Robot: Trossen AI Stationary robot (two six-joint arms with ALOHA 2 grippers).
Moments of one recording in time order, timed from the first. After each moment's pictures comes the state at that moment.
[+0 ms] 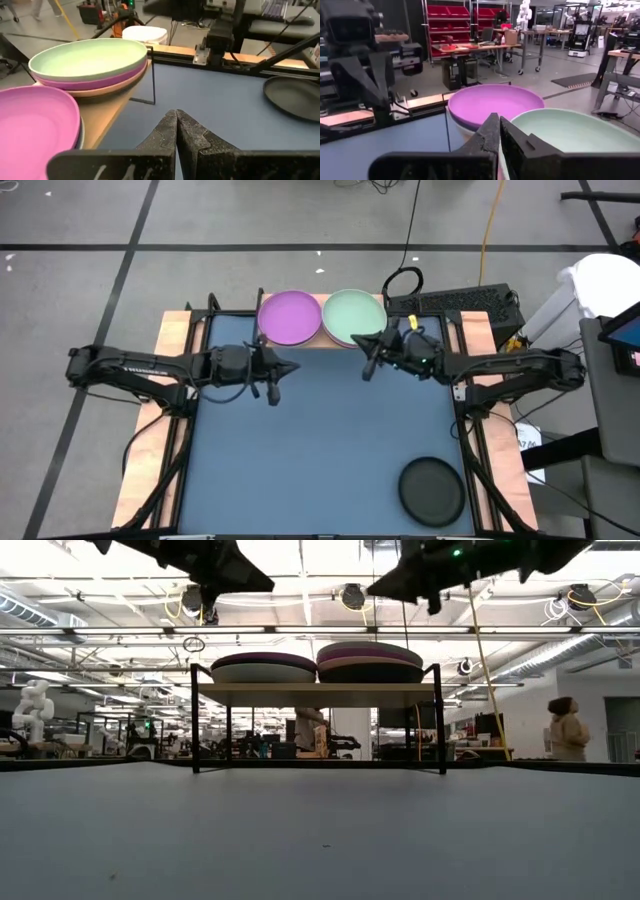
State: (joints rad) left arm 0.02 1.11 0.78 0.05 -0.21 -0.05; right arm -0.16 1.16 0.67 0.45 0.33 0.03
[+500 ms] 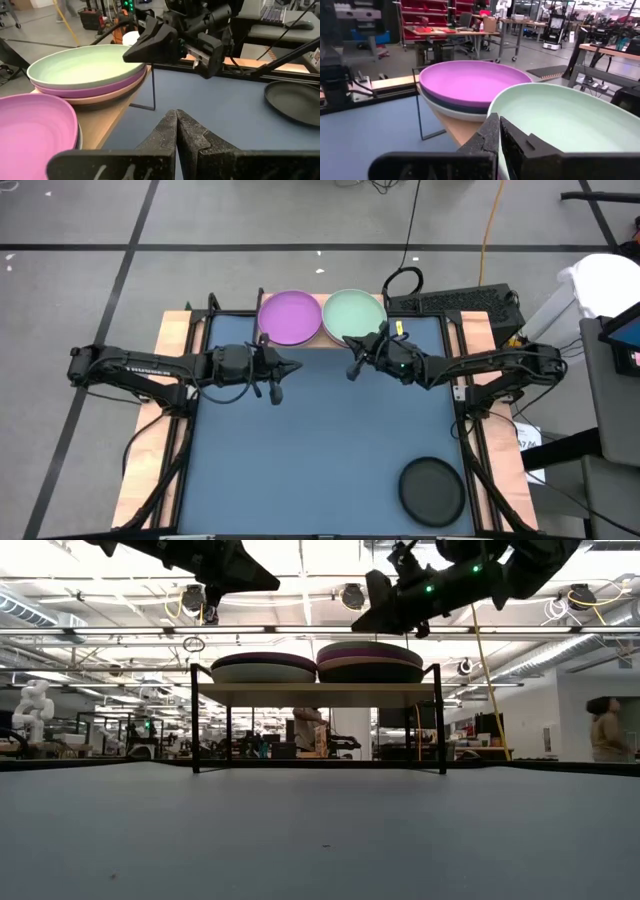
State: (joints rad) left arm 0.03 1.14 0.78 0.11 -0.21 -0.04; right arm -0.15 1.38 0.68 0.60 0.47 -0.02
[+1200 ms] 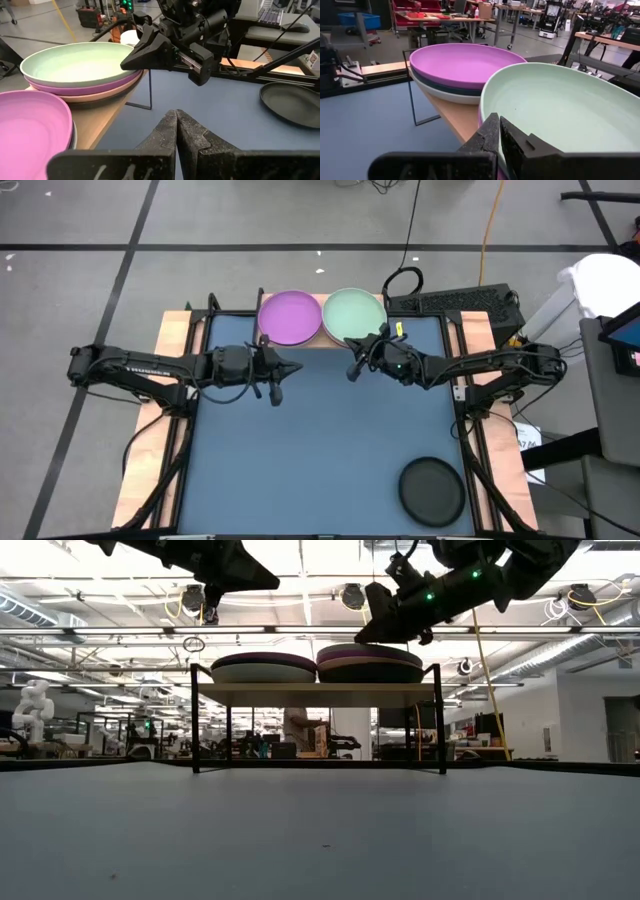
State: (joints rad) left arm 0.02 1.14 0.78 0.11 -0.21 -0.06; right arm -0.15 1.39 0.68 0.52 0.50 0.01
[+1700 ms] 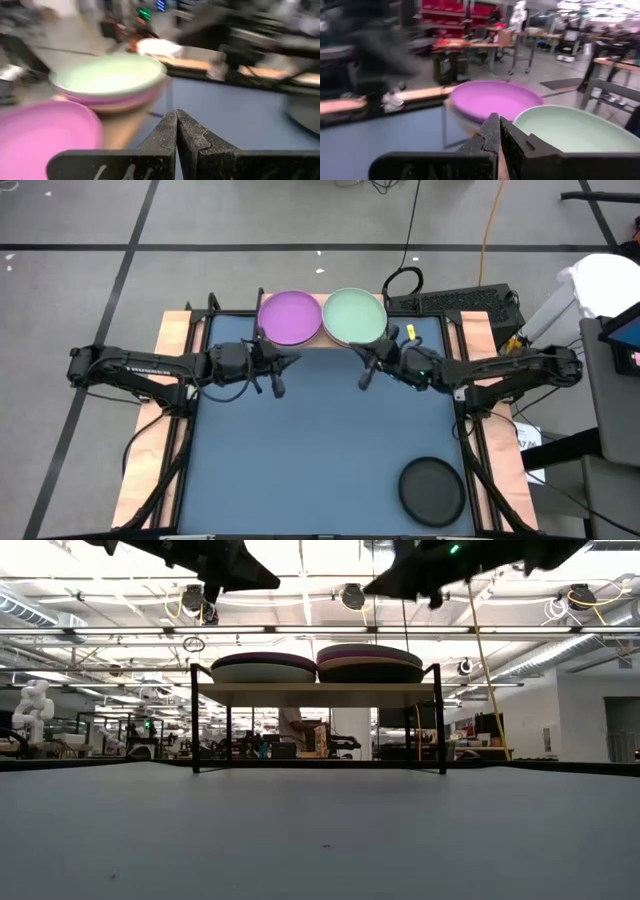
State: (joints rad) left arm 0.04 1.14 0.78 0.15 -0.29 -0.02; right arm -0.04 1.23 0.68 0.49 0.50 -0.04
